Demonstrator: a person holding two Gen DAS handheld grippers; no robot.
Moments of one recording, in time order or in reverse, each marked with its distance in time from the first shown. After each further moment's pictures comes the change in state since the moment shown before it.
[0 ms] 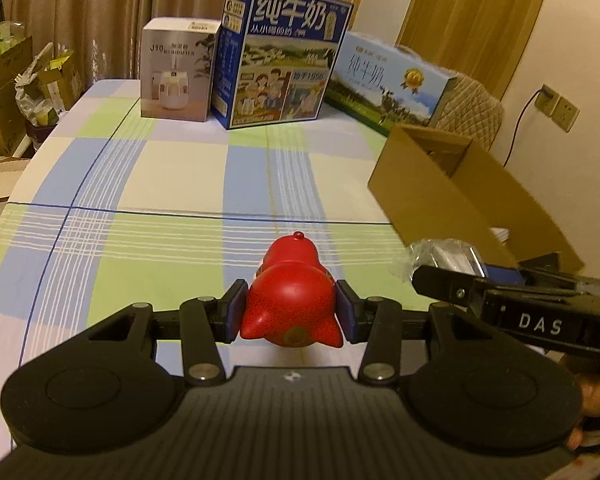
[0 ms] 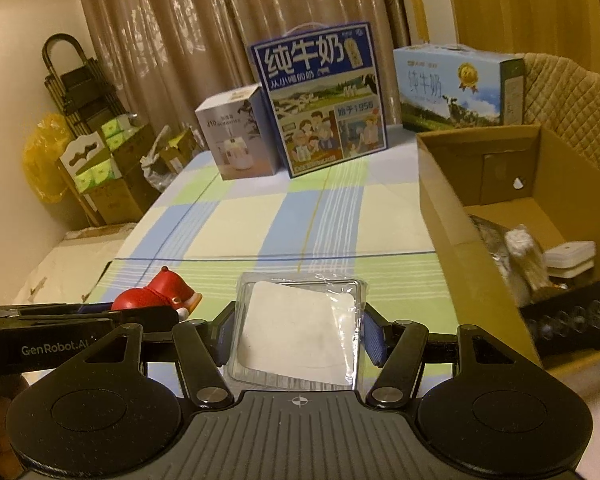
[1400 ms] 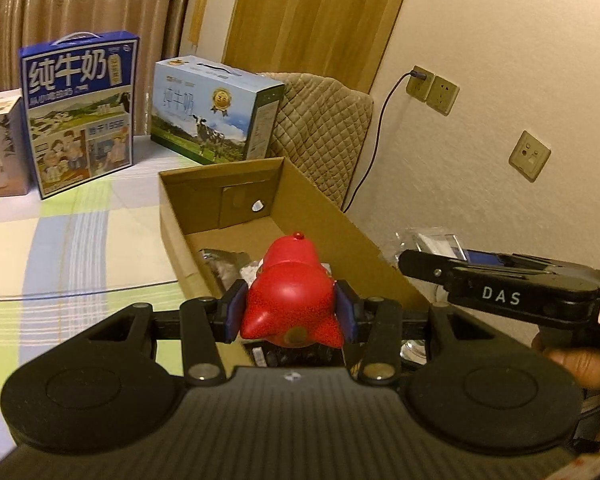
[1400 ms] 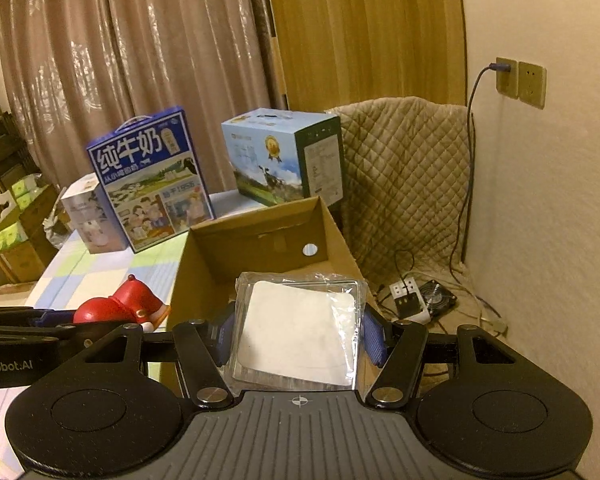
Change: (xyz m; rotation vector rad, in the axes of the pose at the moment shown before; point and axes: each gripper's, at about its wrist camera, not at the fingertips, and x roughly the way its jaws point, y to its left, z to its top) left arm 0.030 -0.237 0.052 0.171 -0.016 -0.231; right arm -0.122 -0.204 0.065 0.075 -0.106 -0.242
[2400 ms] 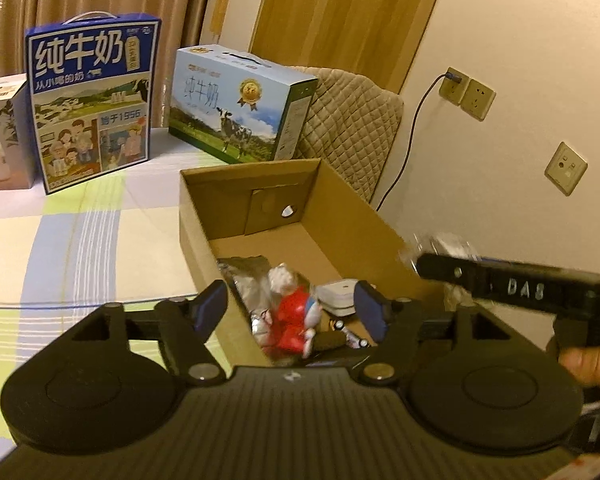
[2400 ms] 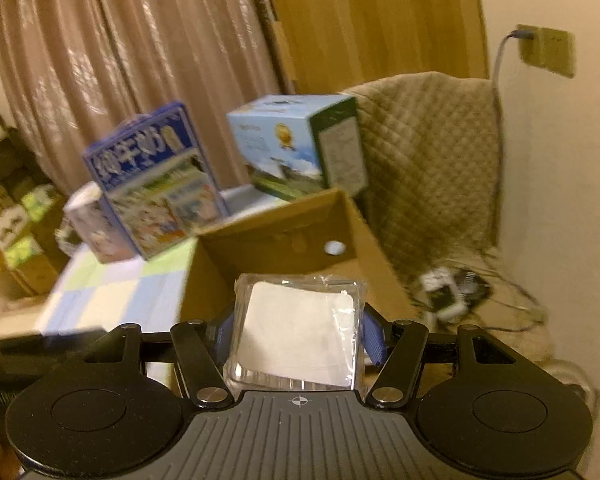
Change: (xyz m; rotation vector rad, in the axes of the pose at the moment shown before) left arm 0.044 0.038 0.008 -0.047 0.000 0.050; right arm 0.057 -0.007 0.017 0.073 0.028 0.106
